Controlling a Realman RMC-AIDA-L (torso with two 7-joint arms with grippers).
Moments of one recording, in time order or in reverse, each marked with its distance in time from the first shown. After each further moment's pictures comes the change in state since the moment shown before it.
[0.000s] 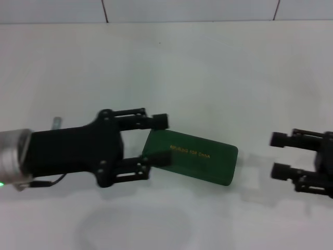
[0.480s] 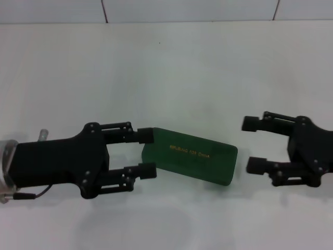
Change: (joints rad) left arm 0.027 0.031 -0.018 -0.008 0.040 0.026 -0.057; right arm 0.115 0.003 -0.094 0.094 0.084 0.003 -0.030
